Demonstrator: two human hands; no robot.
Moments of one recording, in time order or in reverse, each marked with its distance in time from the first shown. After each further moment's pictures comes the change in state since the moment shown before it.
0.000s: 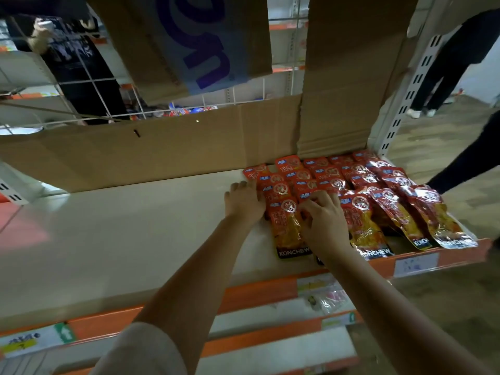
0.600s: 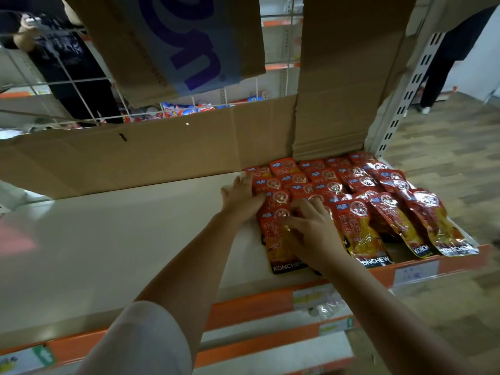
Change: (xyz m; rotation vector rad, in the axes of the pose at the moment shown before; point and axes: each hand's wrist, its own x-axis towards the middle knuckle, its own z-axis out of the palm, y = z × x) left_hand 0.029 -0.002 0.009 -0.313 -0.153 -0.018; right_hand 0.002 0.005 0.003 0.028 -0.071 -0.269
